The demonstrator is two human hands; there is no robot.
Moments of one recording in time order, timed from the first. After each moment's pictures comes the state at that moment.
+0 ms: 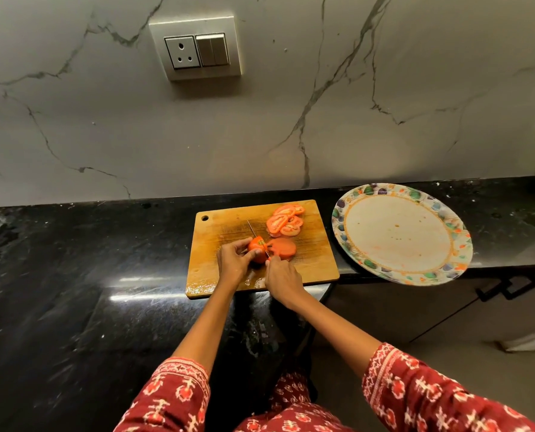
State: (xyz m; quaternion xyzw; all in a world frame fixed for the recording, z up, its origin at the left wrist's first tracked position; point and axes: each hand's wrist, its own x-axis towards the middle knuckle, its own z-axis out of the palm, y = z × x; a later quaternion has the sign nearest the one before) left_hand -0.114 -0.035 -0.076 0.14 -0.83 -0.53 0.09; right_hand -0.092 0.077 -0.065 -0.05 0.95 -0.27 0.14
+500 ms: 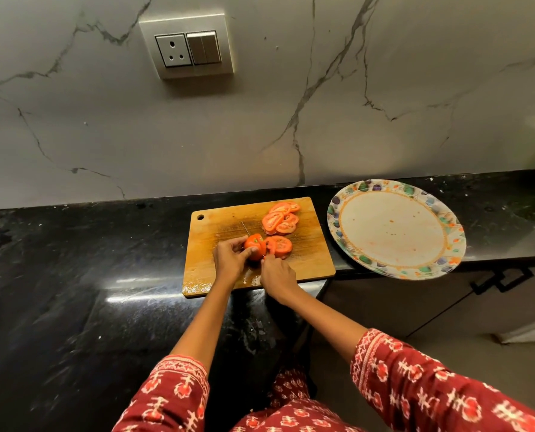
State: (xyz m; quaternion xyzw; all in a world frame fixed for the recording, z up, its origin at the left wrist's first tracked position) left_hand -0.116 -0.031 -0.076 0.14 -0.83 -0.53 0.08; right_hand -0.094 0.077 -0.069 -0.06 0.96 -0.23 0.13
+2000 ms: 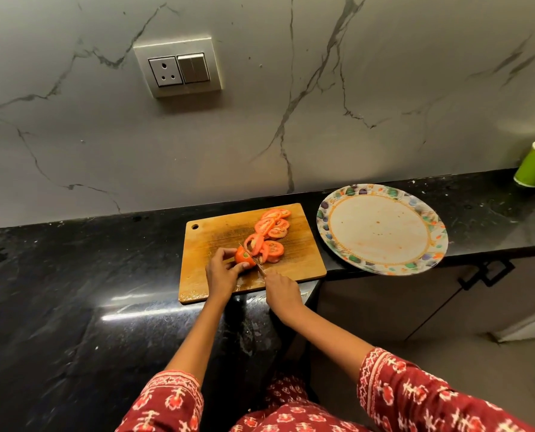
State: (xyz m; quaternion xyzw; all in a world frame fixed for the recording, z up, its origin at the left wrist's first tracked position) left_hand -0.091 -0.035 -0.085 0.10 -0.84 -0.52 0.12; right_hand -0.065 0.097 -0.083 -0.11 0.98 -0.12 0.08
